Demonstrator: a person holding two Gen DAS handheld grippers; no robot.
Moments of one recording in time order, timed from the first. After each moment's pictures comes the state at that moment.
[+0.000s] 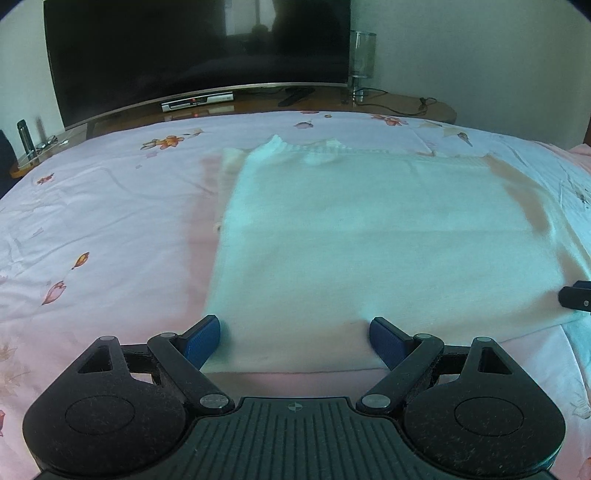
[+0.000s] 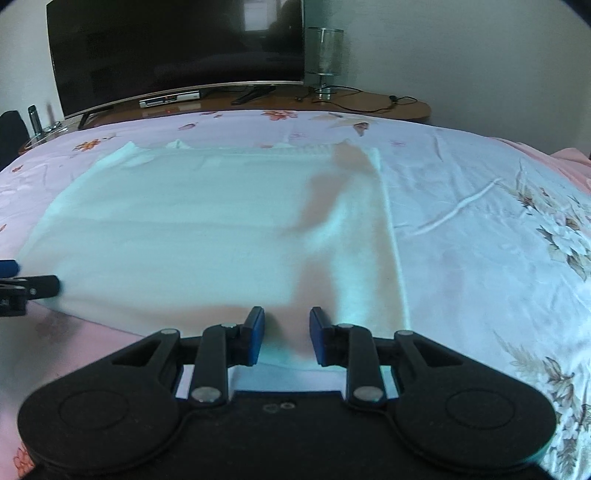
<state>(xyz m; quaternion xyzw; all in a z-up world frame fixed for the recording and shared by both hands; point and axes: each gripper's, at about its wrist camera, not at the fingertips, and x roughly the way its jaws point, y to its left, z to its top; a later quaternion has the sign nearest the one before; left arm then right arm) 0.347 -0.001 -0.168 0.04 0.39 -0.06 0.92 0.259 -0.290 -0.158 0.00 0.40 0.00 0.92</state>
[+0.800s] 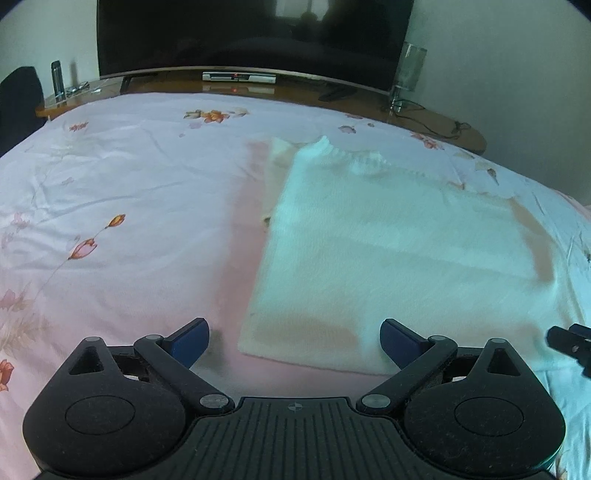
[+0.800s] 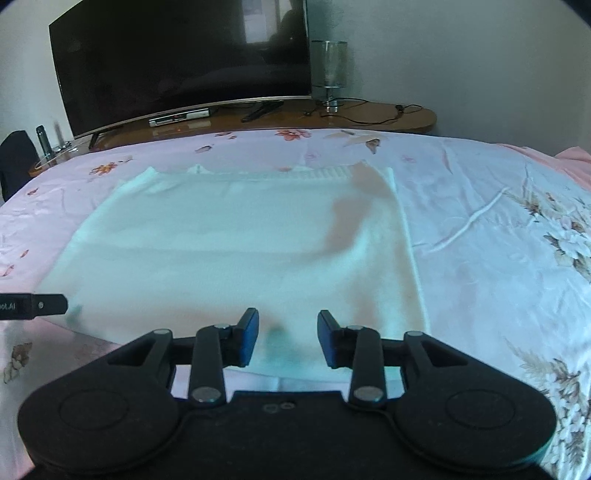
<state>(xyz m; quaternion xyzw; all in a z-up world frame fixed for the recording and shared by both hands) 0.348 0.029 -0.156 -0.05 0.41 -0.03 0.91 0.258 -0.271 -0.136 0.03 0.38 0.02 0.92</state>
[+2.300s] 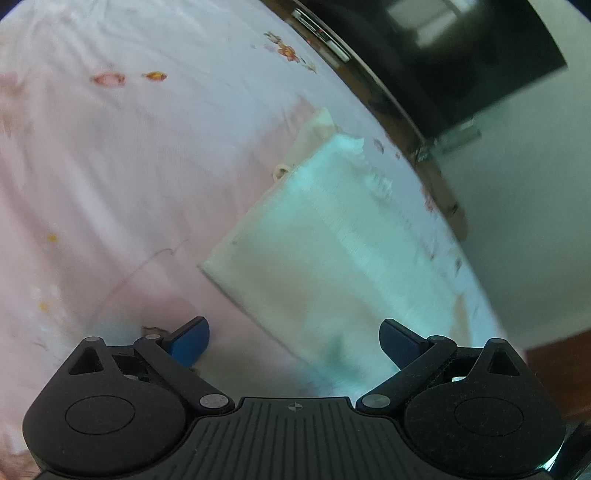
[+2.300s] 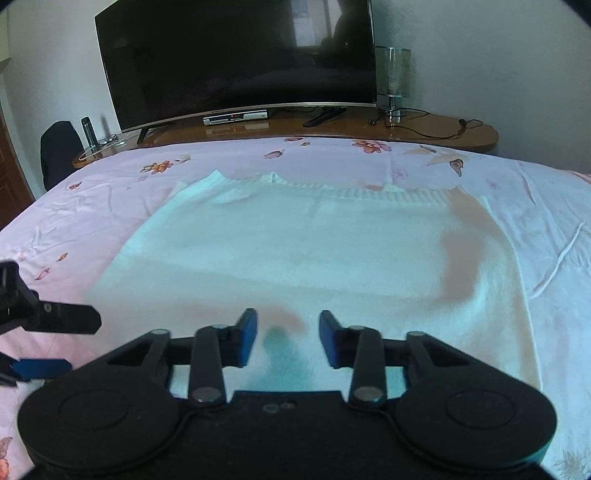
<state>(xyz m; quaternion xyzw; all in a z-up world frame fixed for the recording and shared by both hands) 0.339 0.060 -0.187 -0.39 0.44 -0.02 0.81 0.302 -0.216 -0.140 0.03 0.37 0.10 0.92</state>
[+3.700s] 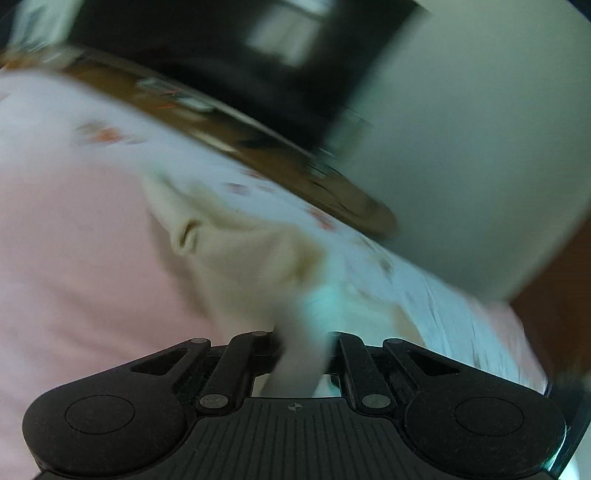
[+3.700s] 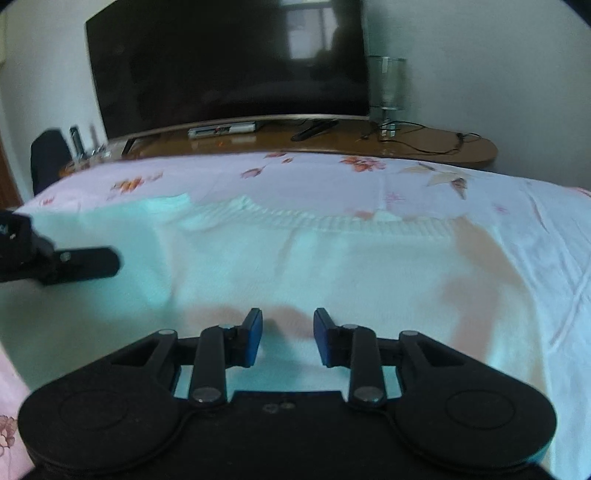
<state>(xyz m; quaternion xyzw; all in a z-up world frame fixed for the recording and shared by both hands) 0.438 -0.052 -0.142 -0.21 0.33 -0.16 0.91 0.345 -0.243 -0.154 0.04 0.34 0.07 0.94</state>
